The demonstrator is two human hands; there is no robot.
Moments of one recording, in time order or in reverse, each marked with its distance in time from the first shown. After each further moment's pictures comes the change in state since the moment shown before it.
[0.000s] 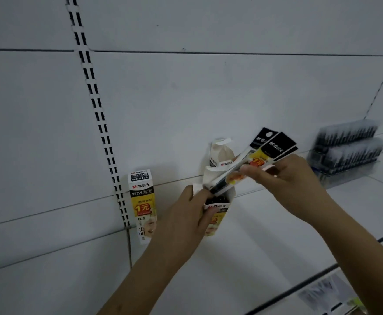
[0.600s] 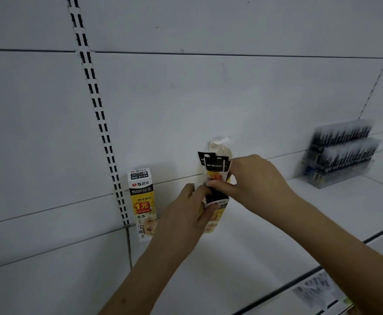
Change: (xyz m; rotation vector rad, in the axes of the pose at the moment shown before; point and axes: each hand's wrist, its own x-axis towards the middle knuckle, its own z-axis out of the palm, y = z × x) left_hand 0.000 0.005 0.000 -0.002 -0.008 -0.039; right_hand 0.013 -0.021 0.035 -0.745 -0.103 -0.158
